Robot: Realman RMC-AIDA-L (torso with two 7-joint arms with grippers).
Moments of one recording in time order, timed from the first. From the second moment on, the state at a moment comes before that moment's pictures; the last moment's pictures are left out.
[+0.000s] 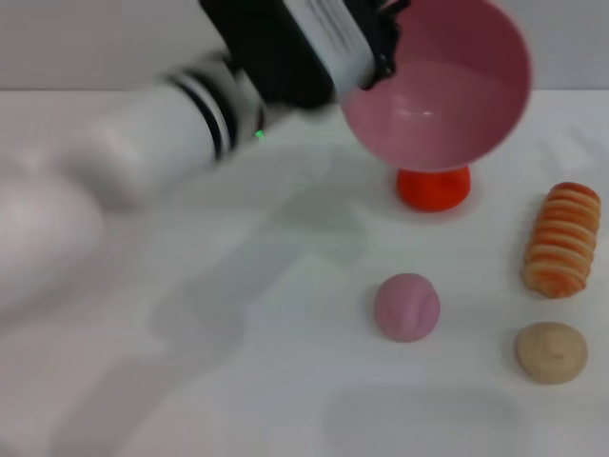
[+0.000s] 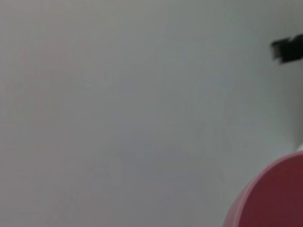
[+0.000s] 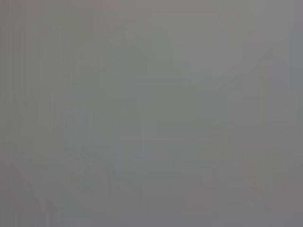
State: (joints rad) left arm -0.41 -2.07 2.02 1.42 2.36 0.12 -2.06; right arm 0.20 2.07 -1.30 -0.78 -0.48 -1.18 0.82
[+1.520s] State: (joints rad) left arm -0.83 -2.06 1.03 1.15 2.81 1.16 -2.48; right arm 0.43 2.08 -1.56 -1.43 -2.48 -1.31 2.43
